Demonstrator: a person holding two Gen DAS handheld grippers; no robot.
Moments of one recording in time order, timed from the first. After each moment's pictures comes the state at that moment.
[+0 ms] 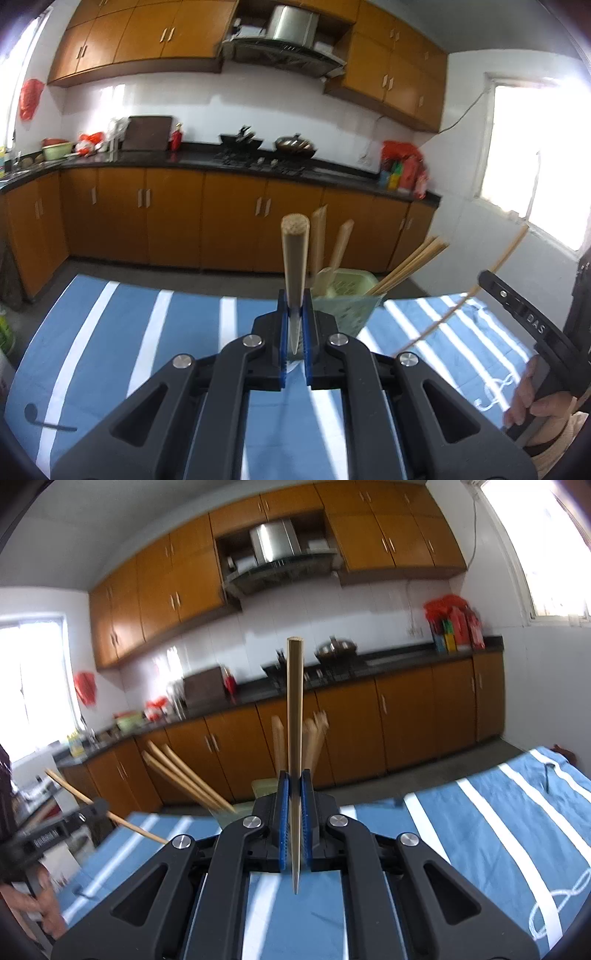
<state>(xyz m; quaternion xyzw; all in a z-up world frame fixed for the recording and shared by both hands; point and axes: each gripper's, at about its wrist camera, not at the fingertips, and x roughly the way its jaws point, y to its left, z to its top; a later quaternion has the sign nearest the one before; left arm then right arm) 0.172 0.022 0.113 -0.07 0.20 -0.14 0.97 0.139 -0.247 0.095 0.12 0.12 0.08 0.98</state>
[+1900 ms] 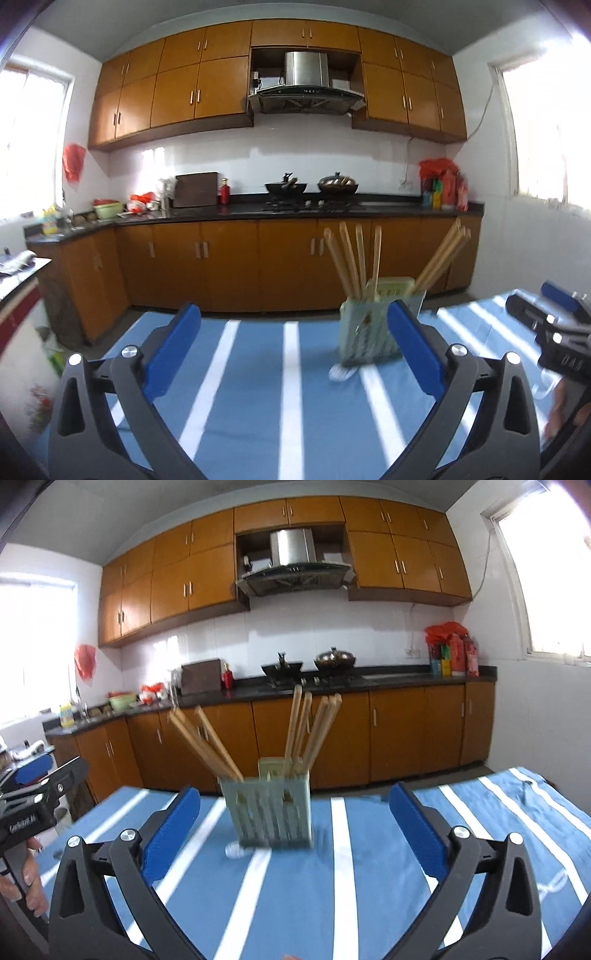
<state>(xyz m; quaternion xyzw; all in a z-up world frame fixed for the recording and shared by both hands) 0.090 0.026 0.091 0.03 0.12 -0.01 0.99 0.088 -0.218 0.070 0.05 0.12 0.05 0.99</state>
